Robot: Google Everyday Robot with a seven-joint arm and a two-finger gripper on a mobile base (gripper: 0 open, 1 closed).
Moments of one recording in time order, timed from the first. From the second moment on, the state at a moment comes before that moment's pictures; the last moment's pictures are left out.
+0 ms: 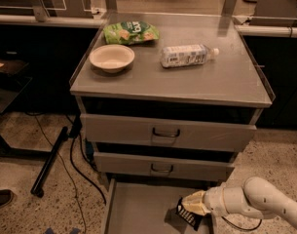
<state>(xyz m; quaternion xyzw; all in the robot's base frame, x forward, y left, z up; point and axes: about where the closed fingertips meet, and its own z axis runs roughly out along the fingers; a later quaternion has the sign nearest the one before) 0.438 -0.159 0.420 -0.41 0.78 0.36 0.30</state>
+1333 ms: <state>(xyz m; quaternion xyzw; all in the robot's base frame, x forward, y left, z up) 0.469 -0.202 0.590 -0.42 0.76 0.29 0.39</state>
